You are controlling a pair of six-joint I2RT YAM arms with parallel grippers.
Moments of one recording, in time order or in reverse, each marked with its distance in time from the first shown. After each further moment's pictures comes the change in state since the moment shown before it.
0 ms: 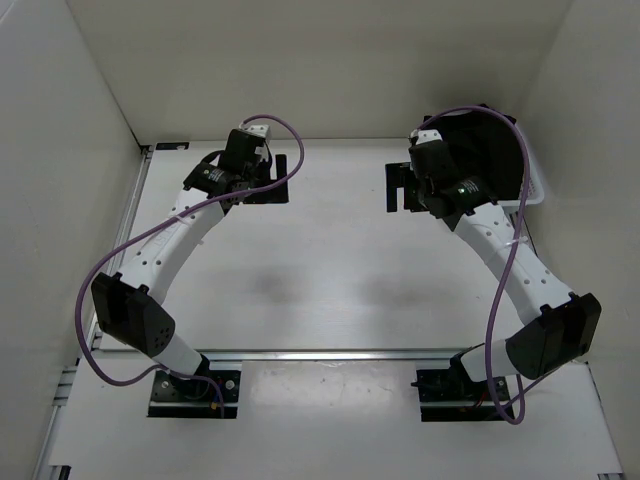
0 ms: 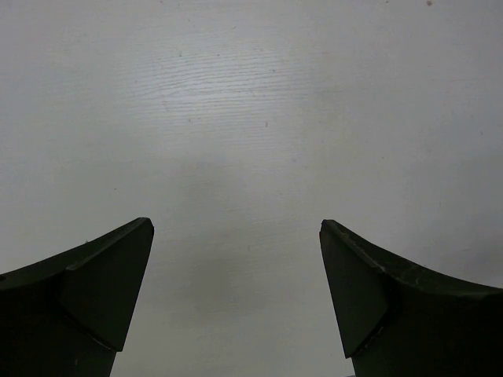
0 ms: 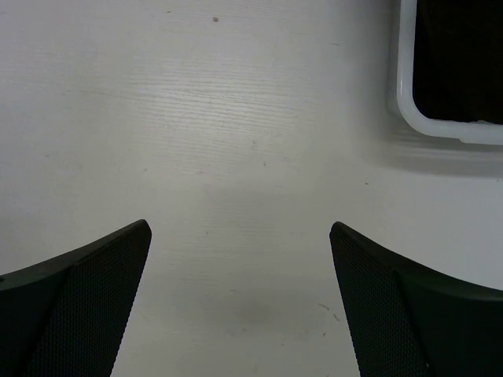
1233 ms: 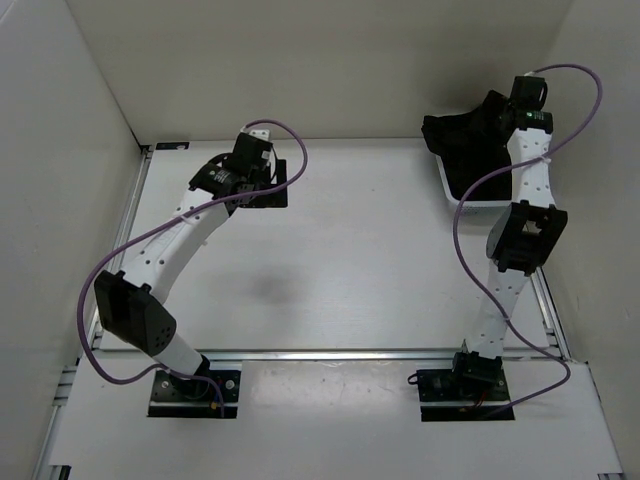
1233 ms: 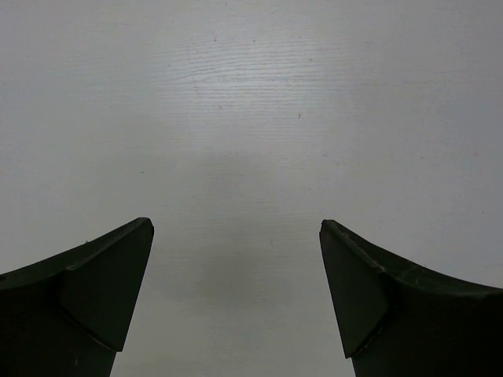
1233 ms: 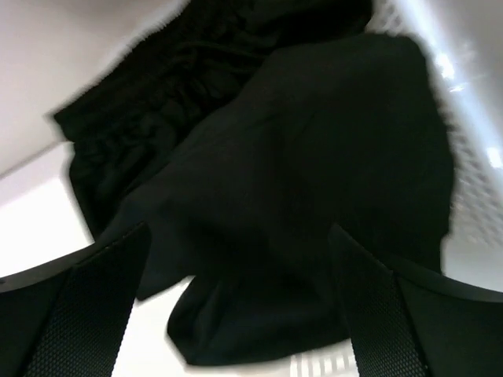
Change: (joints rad) left arm -0.031 0.006 0.000 -0.051 -0.122 -0.014; right arm -0.637 0.796 0.883 0.015 -0.267 0.100
